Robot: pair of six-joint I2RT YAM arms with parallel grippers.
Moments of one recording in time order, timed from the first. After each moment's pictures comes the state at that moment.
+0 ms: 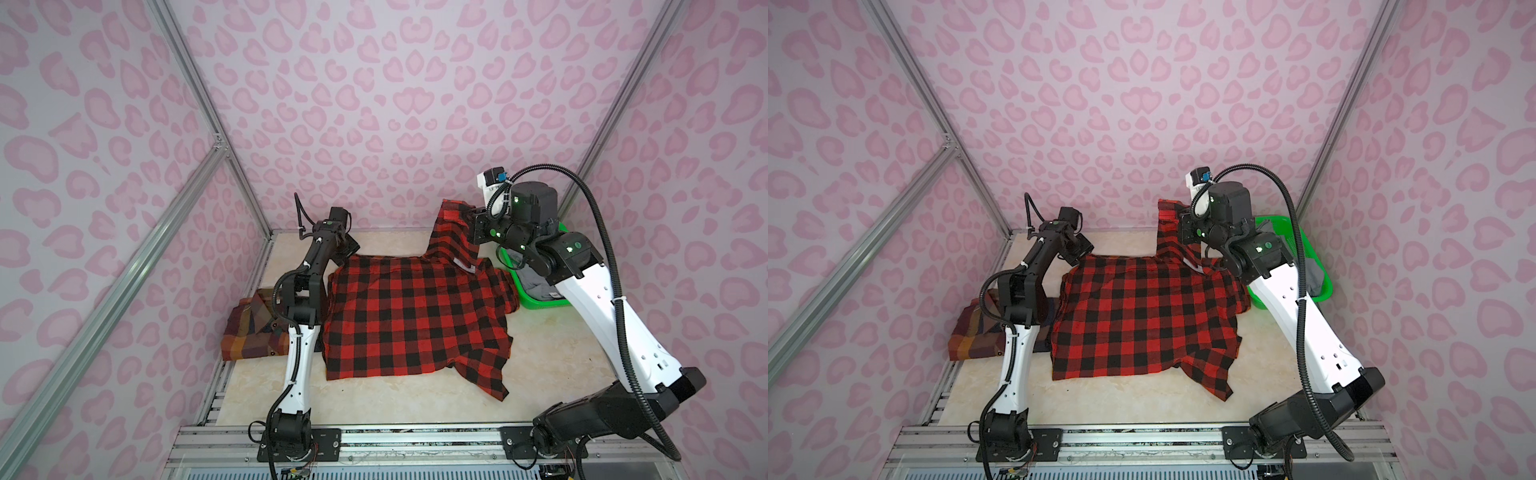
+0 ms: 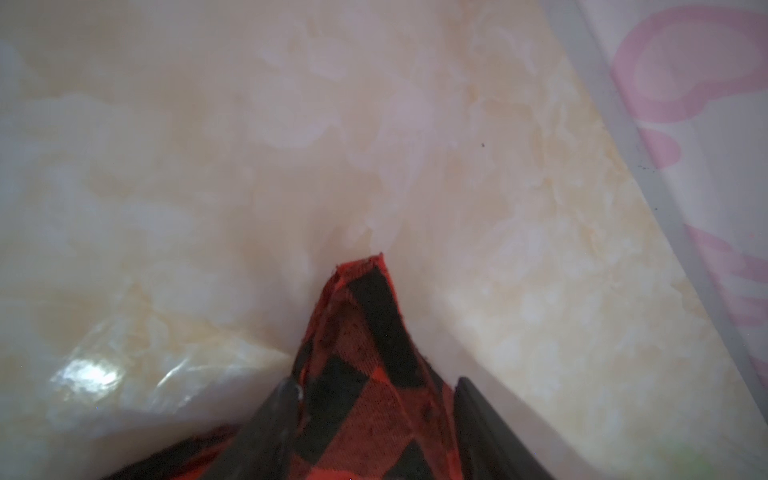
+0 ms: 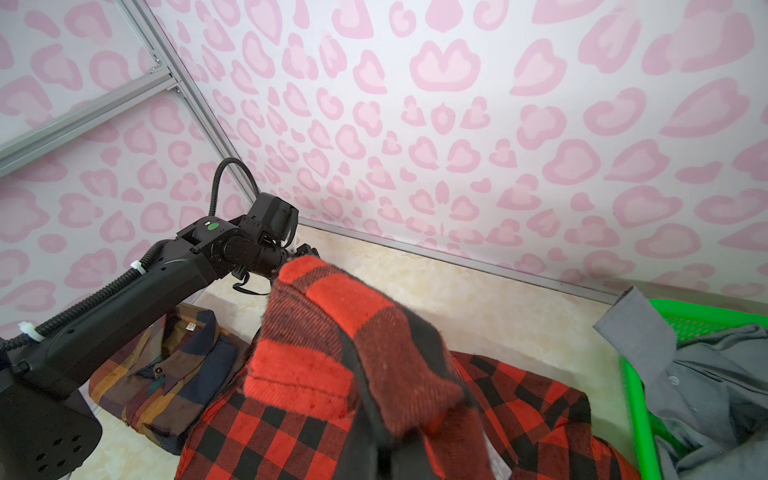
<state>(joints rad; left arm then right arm) -0.12 2.63 2.49 -1.00 0.03 -0.87 0.48 1.47 1.81 -0.70 -0.03 0.18</state>
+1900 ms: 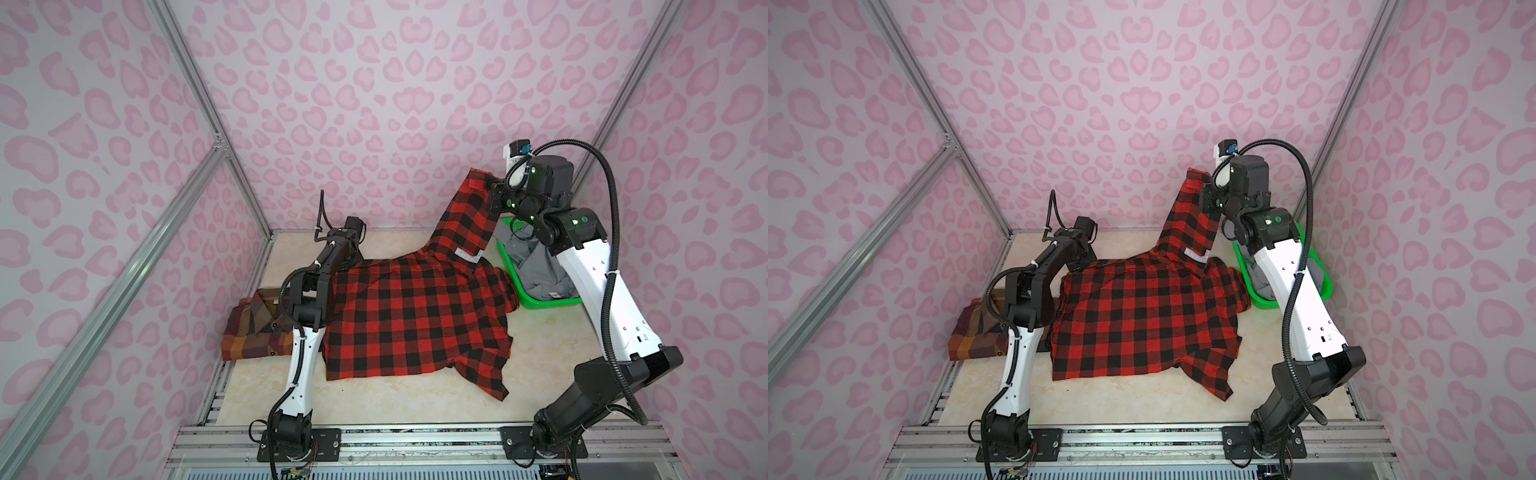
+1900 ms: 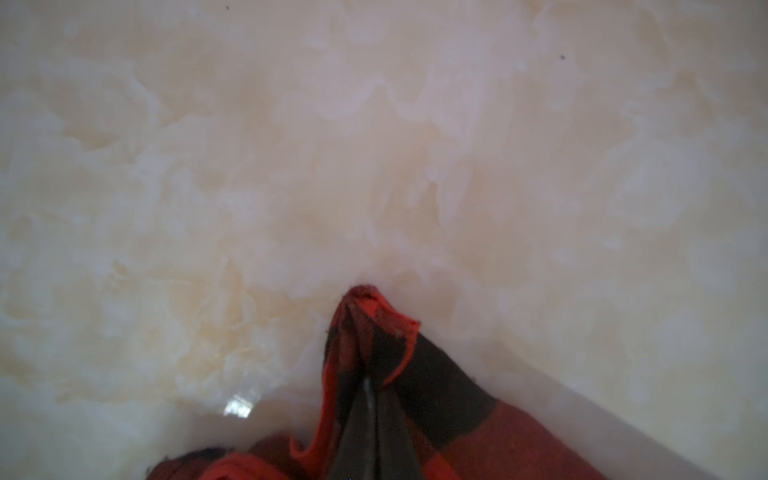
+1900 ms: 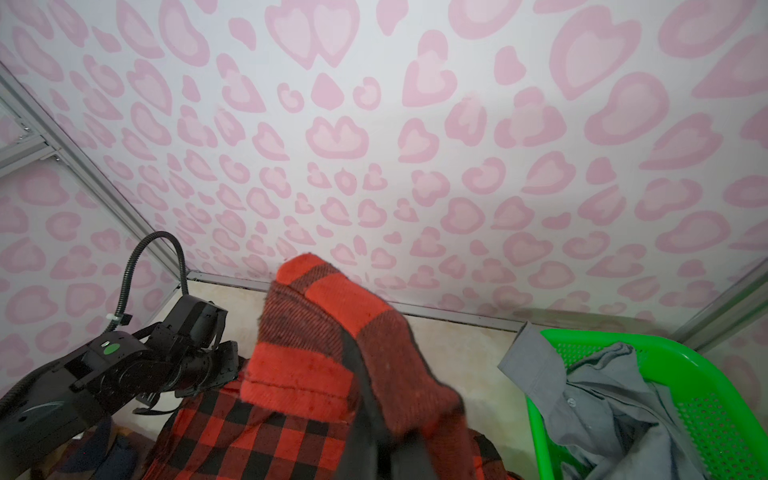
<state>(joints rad) -0.22 2.56 2.27 -0.95 -0.32 -0.67 0.30 1.64 2.03 -0.70 0.02 0.14</state>
